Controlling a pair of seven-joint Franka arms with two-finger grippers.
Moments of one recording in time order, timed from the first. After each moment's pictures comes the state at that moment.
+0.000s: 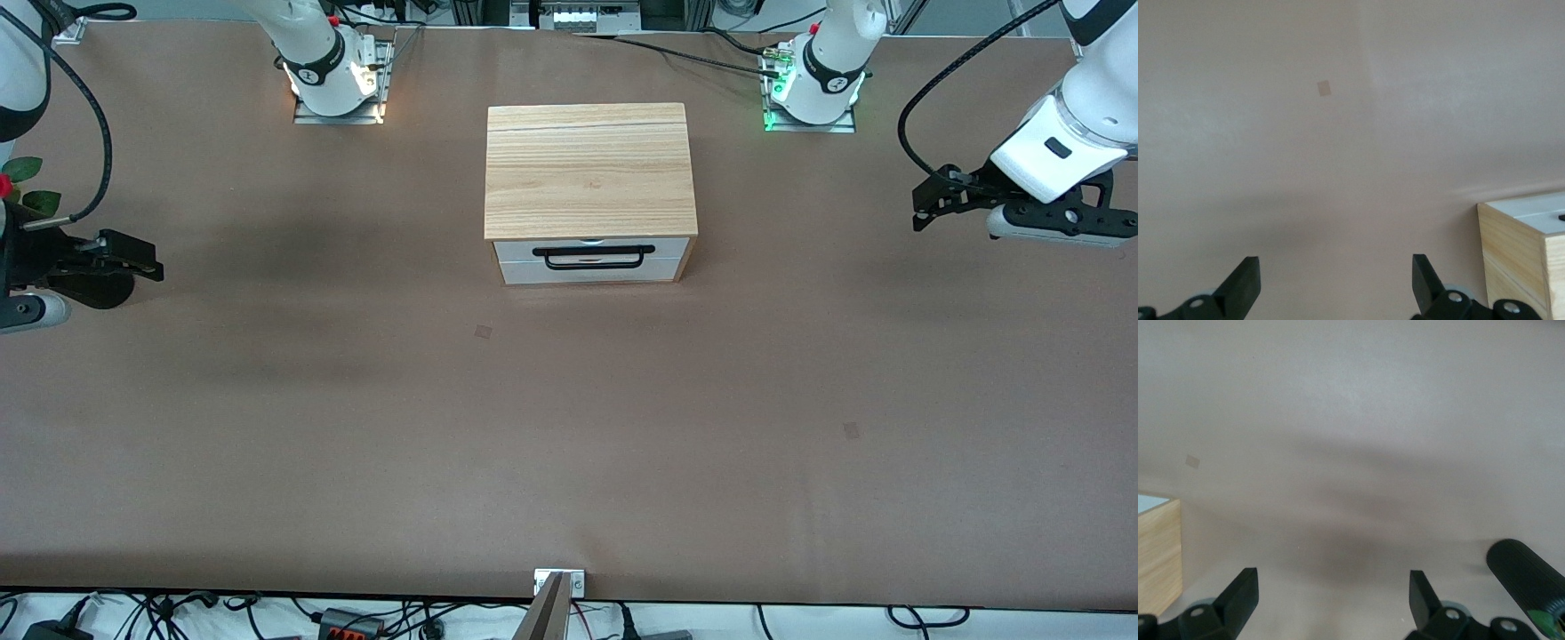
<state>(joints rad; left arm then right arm) -0.05 -0.08 -0.03 -1.79 -0.01 1.75 0.02 0.23 0.32 -0.29 -1.25 0.10 1.46 -0.22</state>
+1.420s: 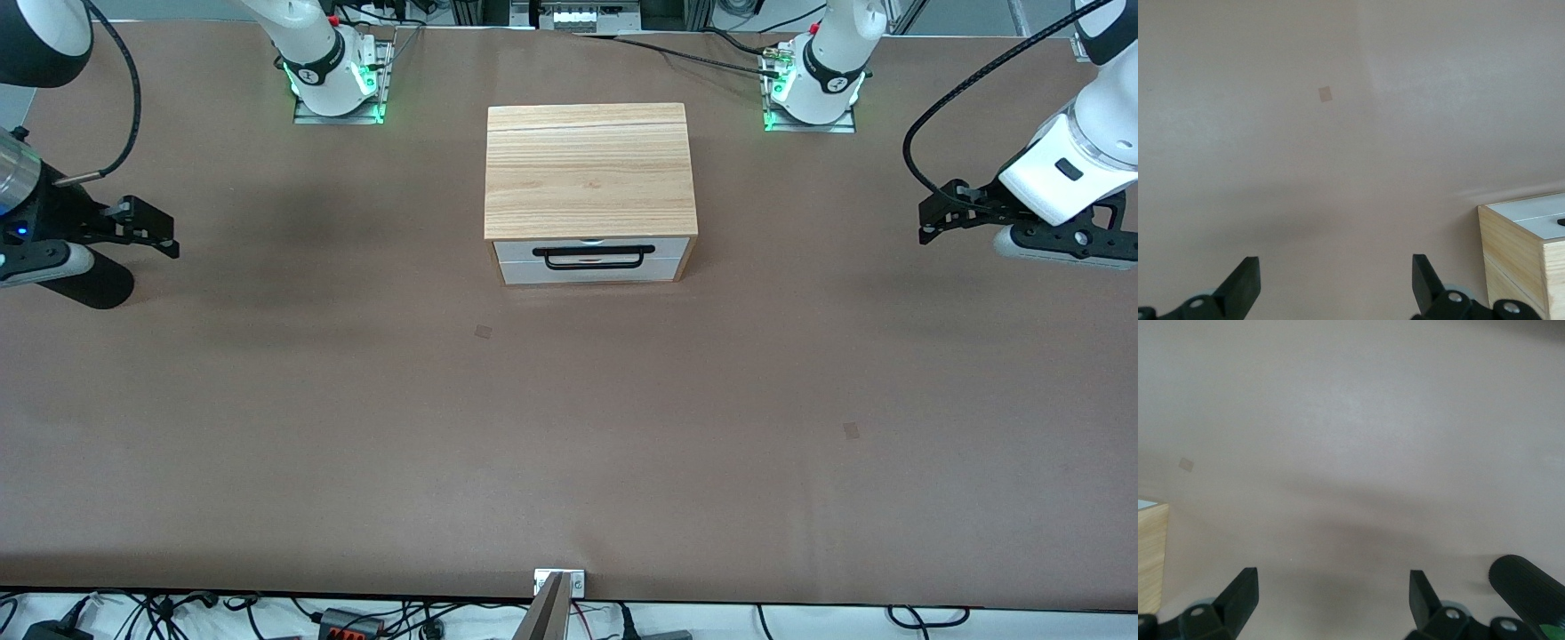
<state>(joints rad) -0.04 0.00 -0.04 -1.68 0.00 1.68 0.04 0.26 0.08 -0.28 -1.61 0.03 1.70 -0.22</state>
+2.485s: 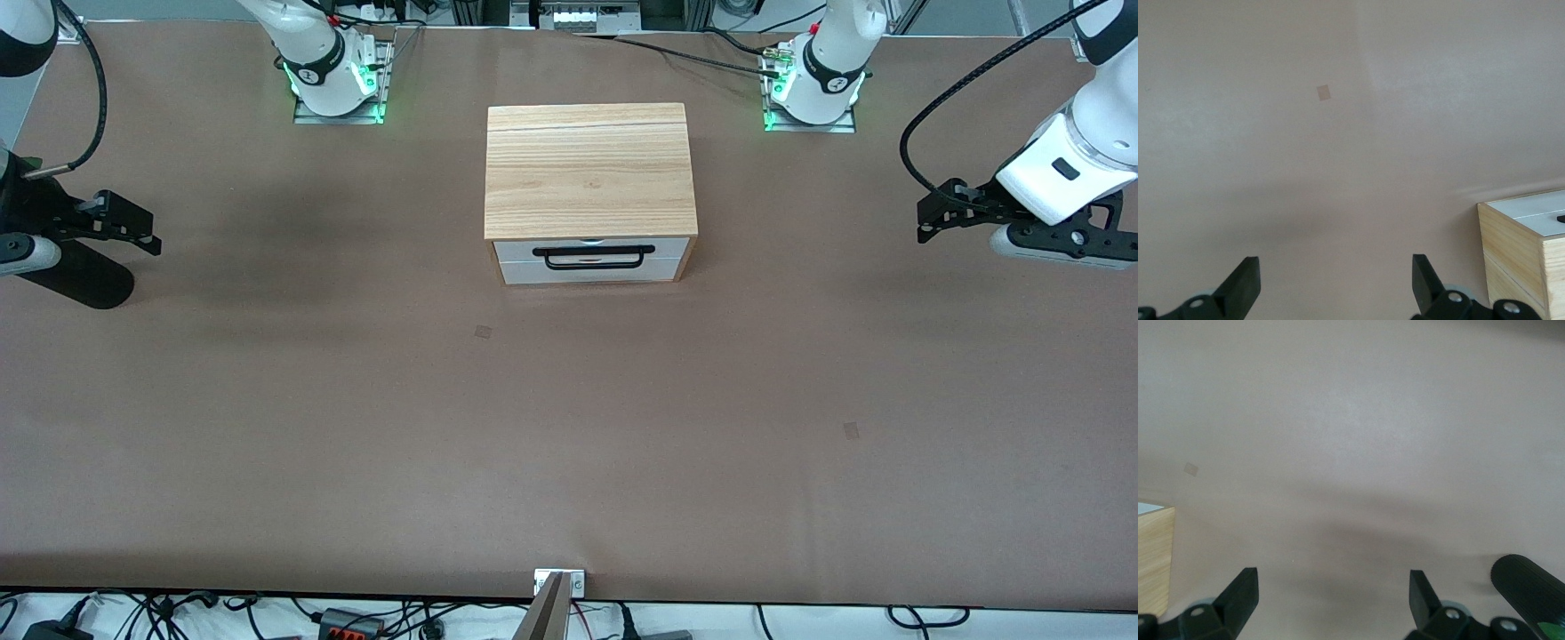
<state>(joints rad) -0.04 0.00 -0.04 -1.68 0.00 1.67 0.04 -0.12 0.07 0.09 -1.61 0.03 1.69 -0.22</state>
